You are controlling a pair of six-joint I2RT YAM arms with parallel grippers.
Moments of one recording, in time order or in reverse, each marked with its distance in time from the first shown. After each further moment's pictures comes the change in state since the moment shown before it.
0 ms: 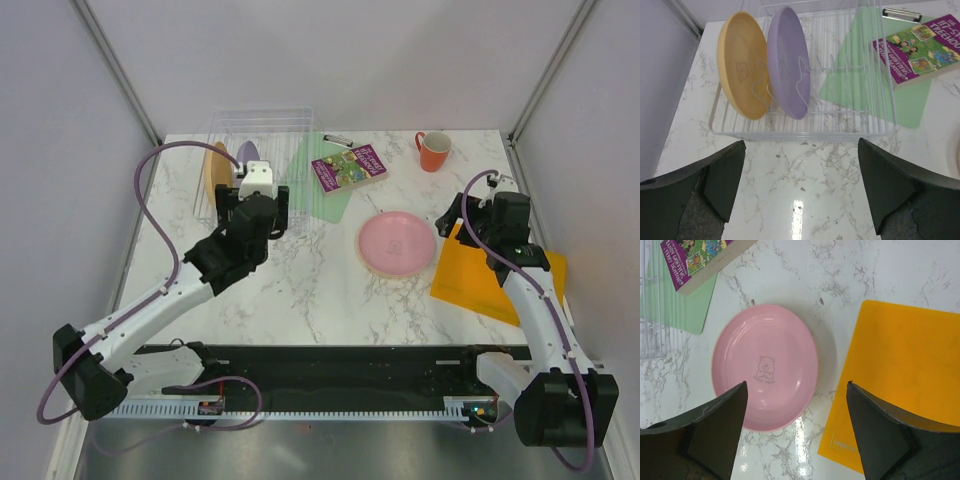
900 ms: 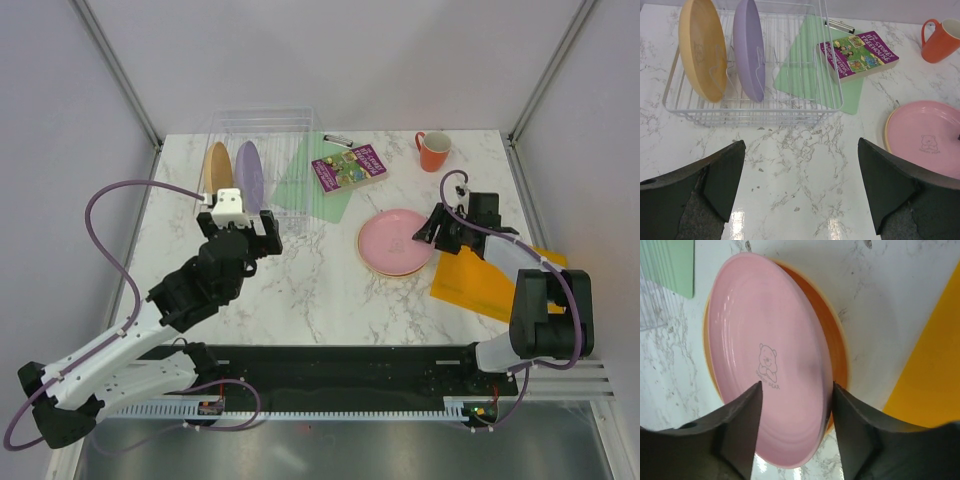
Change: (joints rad) left arm -0.086 -0.269 -0.109 -0.048 0.079 -0.179; right arm 0.000 0.451 -0.021 0.199 -0.266 0.082
